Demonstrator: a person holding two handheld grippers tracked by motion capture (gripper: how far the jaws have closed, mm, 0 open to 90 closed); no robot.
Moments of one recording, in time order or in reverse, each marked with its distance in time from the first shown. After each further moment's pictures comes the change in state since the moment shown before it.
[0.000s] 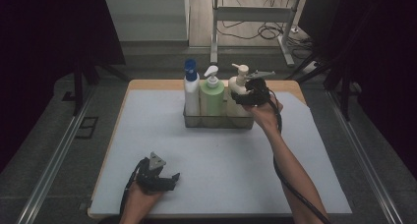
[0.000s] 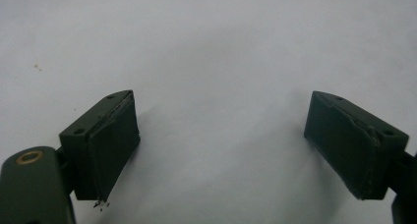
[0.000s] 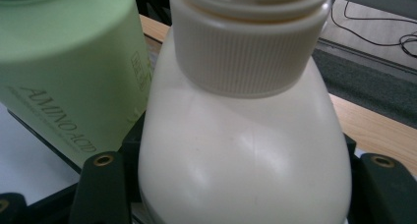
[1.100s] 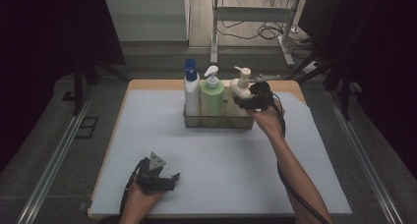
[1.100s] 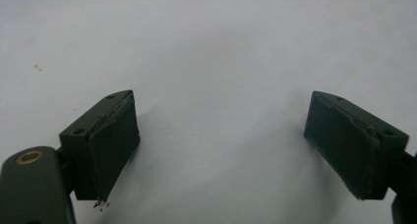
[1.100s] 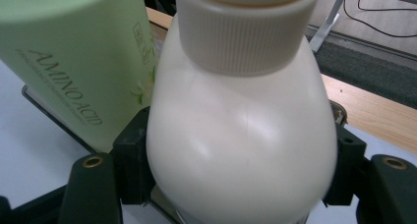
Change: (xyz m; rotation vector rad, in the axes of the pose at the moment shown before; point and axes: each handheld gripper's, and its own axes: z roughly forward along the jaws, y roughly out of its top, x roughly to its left) left arm 0.000 0.000 0.000 -0.002 0.000 -0.001; right arm -0.007 -0.014 -0.009 0.008 0.042 0.024
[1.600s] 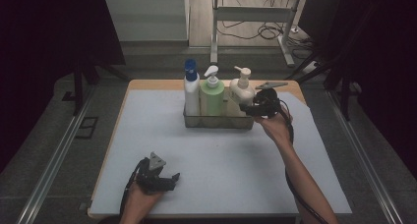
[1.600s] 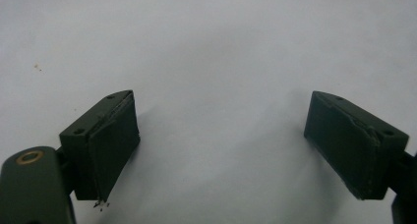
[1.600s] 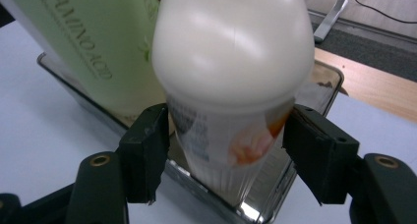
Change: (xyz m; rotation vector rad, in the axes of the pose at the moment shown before) left arm 0.000 0.000 0.000 0.000 0.002 0.001; right arm -0.004 -0.021 -0.020 0.037 0.029 0.010
